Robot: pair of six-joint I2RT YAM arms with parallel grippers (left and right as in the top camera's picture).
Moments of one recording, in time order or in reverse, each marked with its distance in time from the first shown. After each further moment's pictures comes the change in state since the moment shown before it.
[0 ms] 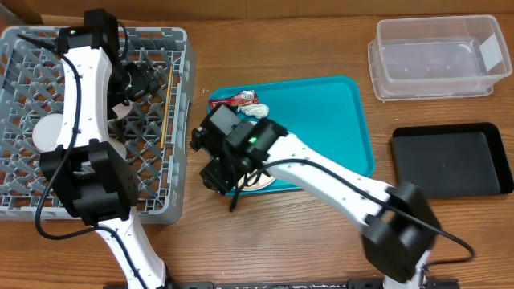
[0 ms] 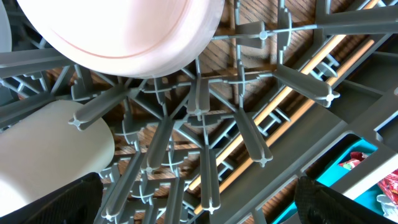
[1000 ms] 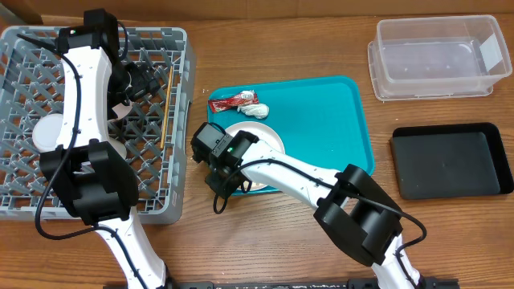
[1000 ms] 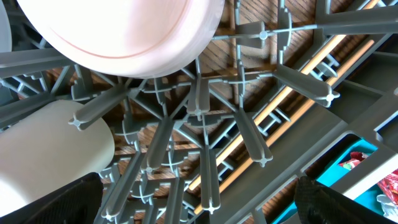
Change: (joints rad) left arm 0.000 0.000 0.000 0.000 0.000 0.000; right arm 0.042 0.180 0.000 0.034 0.177 0.025
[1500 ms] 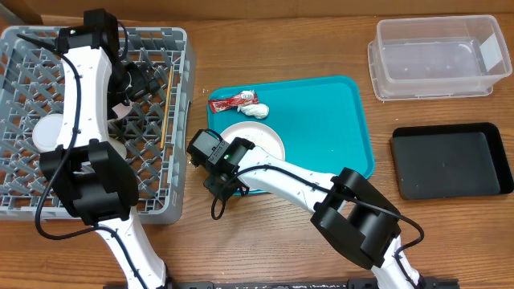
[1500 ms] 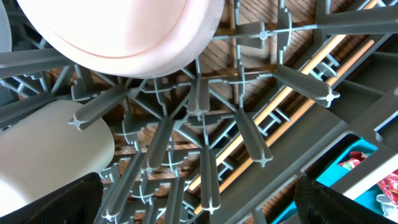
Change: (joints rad) left arm 0.000 0.000 0.000 0.000 0.000 0.000; right arm 0.025 0.000 -0.022 0.031 0.091 0.001
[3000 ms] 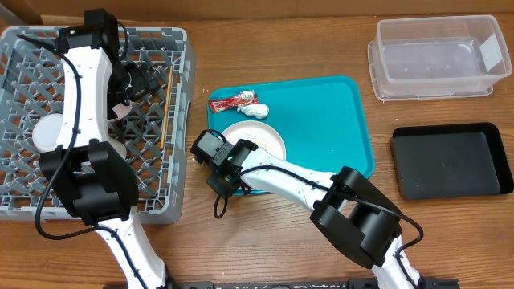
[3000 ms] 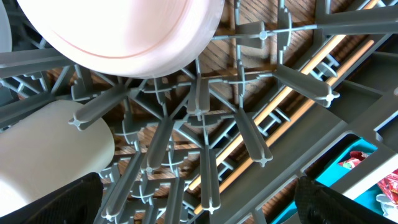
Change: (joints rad) left arm 0.000 0.000 0.000 0.000 0.000 0.000; right arm -0.012 -0.002 -0.051 0.077 0.049 0.025
